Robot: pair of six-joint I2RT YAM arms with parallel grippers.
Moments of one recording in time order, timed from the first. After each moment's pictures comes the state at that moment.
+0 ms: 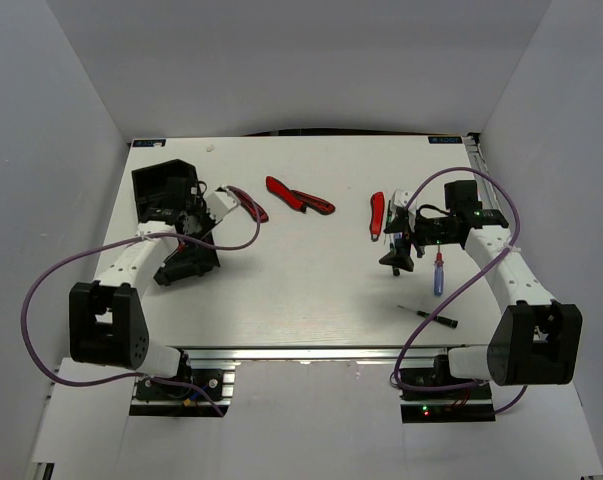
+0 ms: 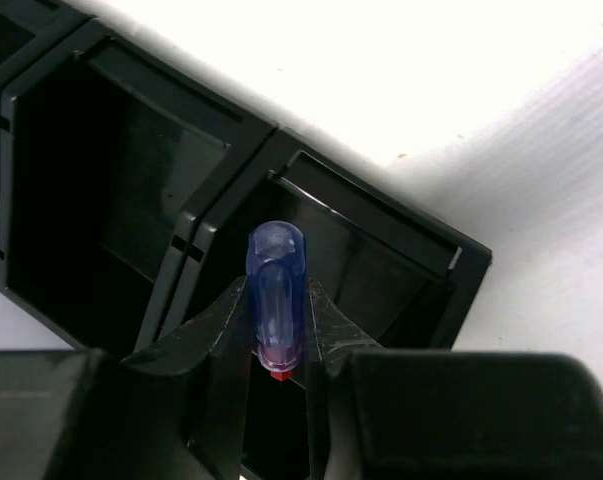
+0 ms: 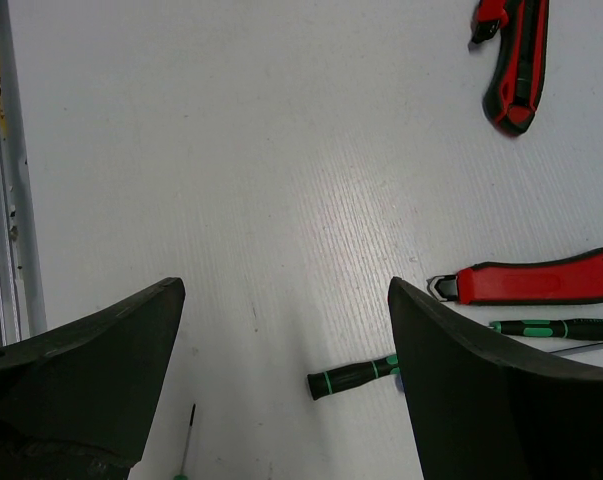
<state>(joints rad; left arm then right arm) -0.12 1.43 1.02 -0.53 0.04 0.78 0.07 1.32 1.01 -0.77 -1.02 -1.06</state>
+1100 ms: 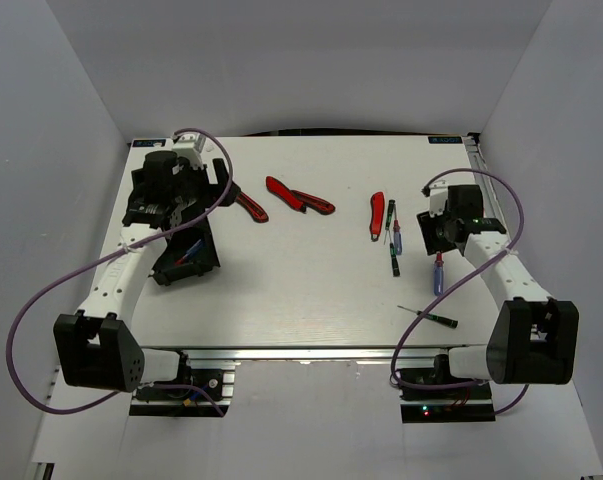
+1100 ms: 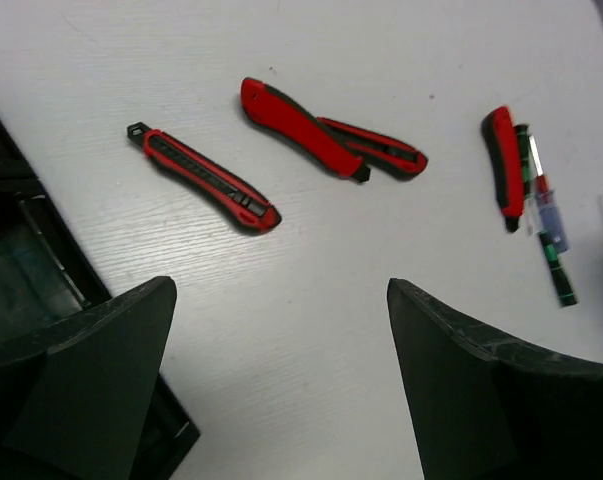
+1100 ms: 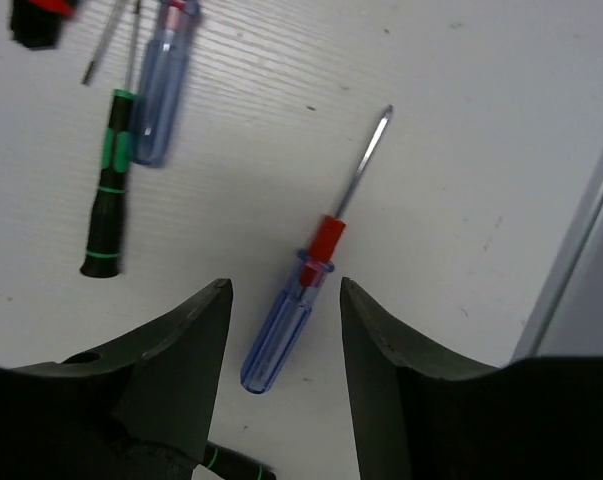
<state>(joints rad) -0.11 1.31 1.14 -0.30 0.30 -0.16 0.04 1.32 0.92 -0.53 -0.05 -0.33</state>
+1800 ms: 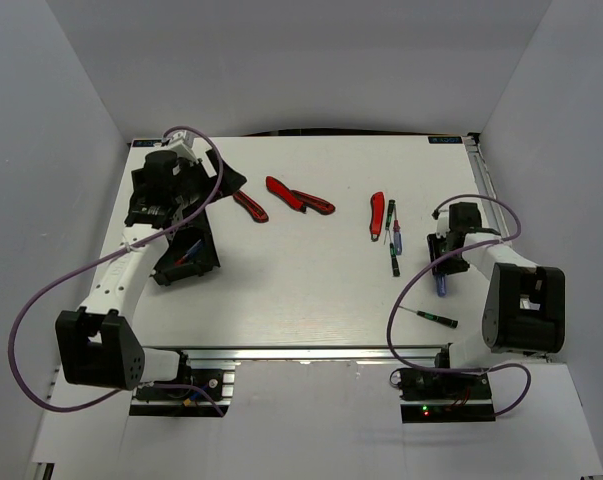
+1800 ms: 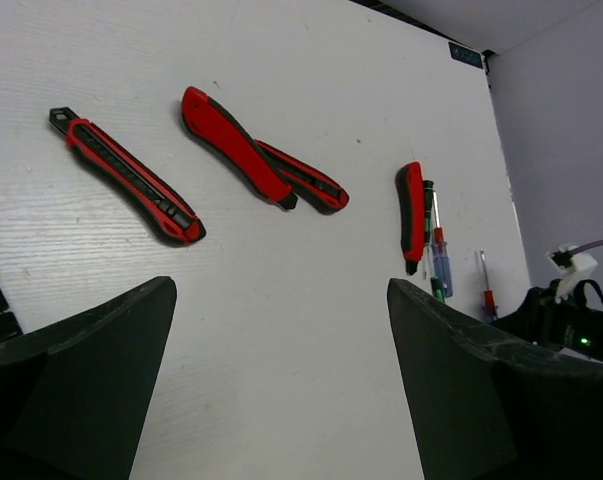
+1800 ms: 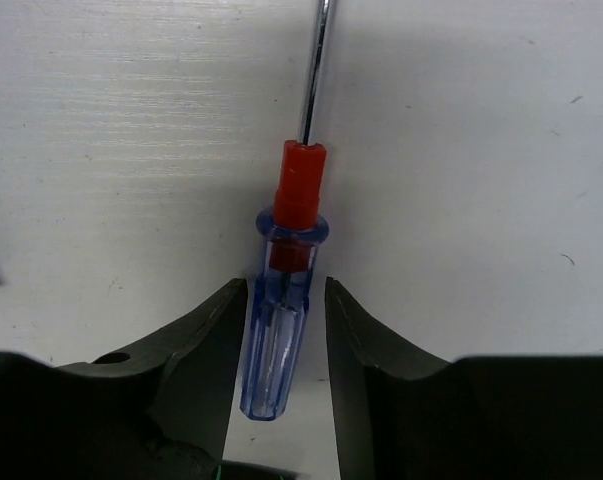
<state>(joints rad) -0.11 1.32 1.12 -0.19 0.33 -0.48 -0.06 1.49 0.80 -0.47 0.02 -0.20</state>
